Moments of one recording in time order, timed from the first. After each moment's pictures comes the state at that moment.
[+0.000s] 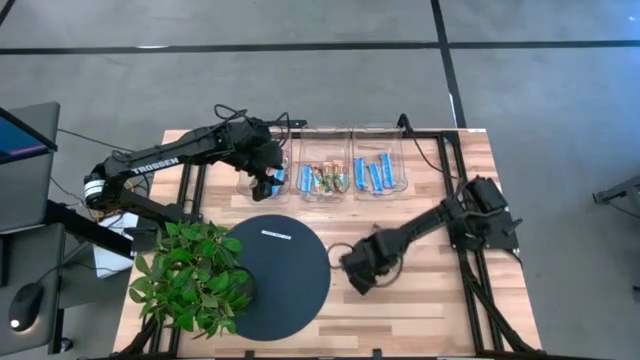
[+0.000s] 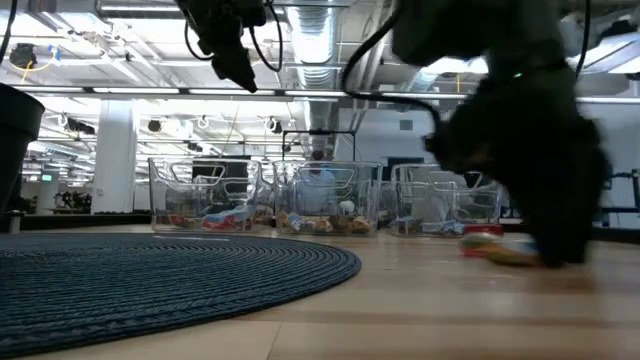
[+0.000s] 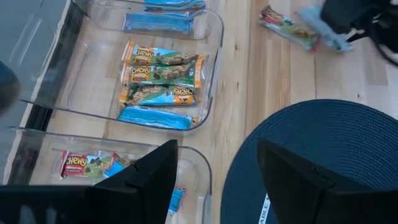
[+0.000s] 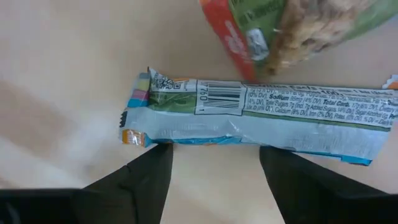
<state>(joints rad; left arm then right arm) 0.38 1.33 1.27 -0.84 0.18 0.19 0.31 1.93 1.16 -0.82 -0.13 1.13</state>
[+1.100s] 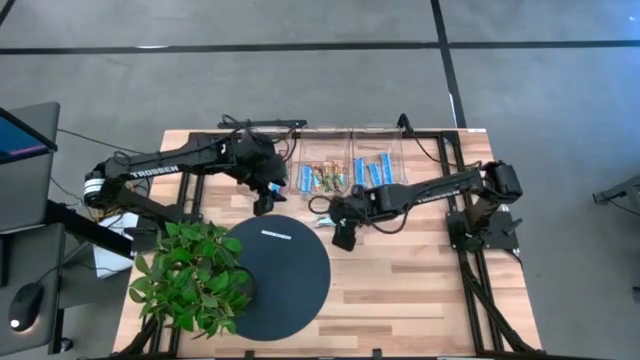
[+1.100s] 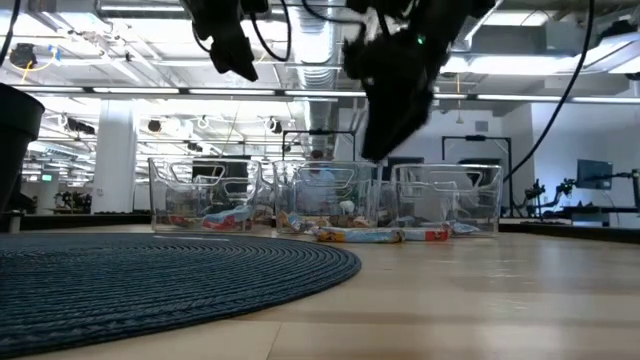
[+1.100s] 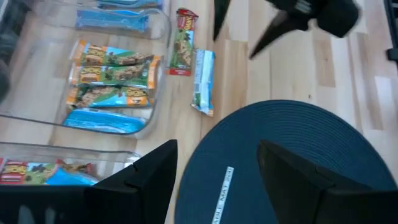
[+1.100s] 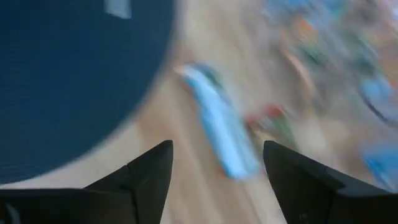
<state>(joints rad) 0.25 1.33 1.27 -0.85 0.20 0.07 0.09 1.74 1.26 -0.65 0.19 0.33</state>
